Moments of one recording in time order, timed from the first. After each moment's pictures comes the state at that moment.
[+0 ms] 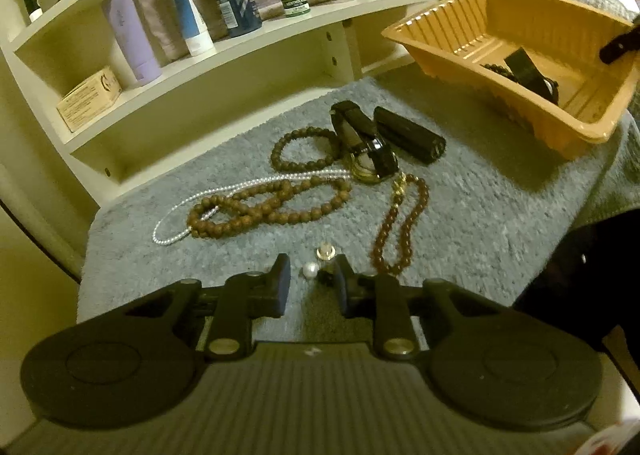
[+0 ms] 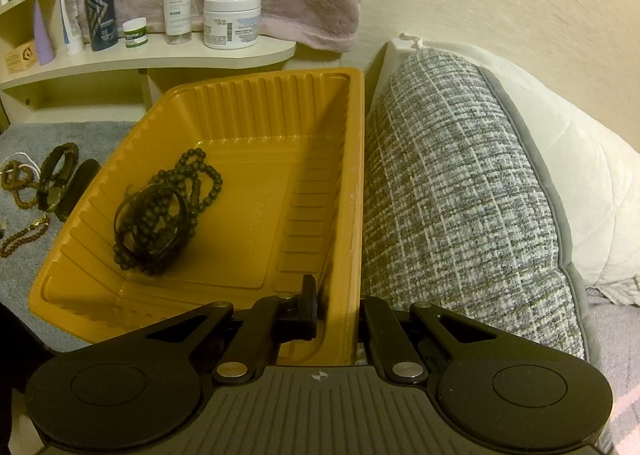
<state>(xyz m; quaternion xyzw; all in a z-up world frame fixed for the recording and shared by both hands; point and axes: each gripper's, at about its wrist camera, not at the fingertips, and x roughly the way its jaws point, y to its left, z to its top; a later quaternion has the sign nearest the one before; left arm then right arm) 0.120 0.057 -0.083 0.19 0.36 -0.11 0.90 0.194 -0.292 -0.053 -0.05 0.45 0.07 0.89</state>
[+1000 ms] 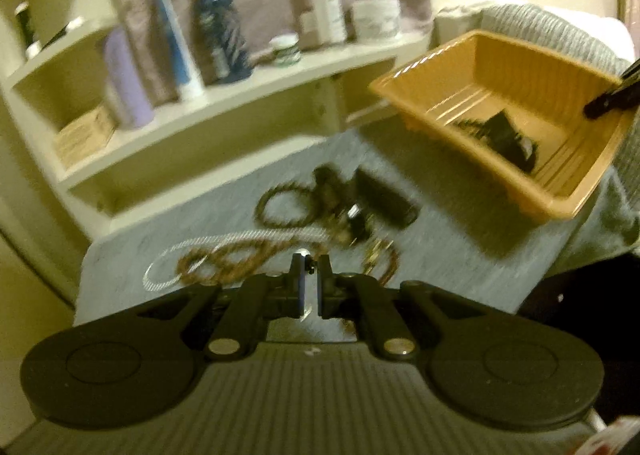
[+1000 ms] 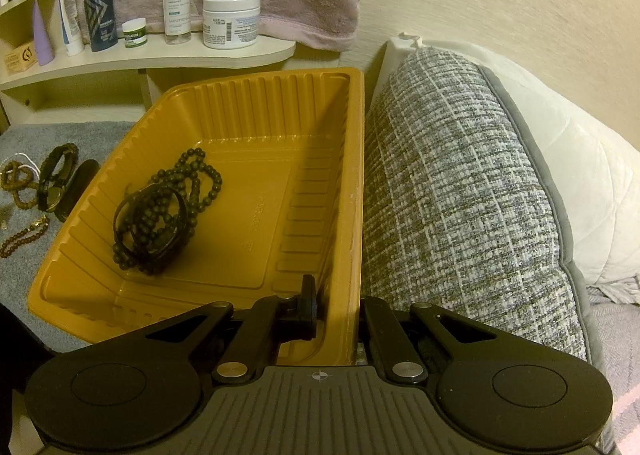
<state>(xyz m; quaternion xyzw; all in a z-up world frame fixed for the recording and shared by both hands) 0.130 0.035 -0.048 0.16 0.33 -0.14 0.92 0.194 -0.292 -0.054 -0.05 0.45 0.07 0.89</state>
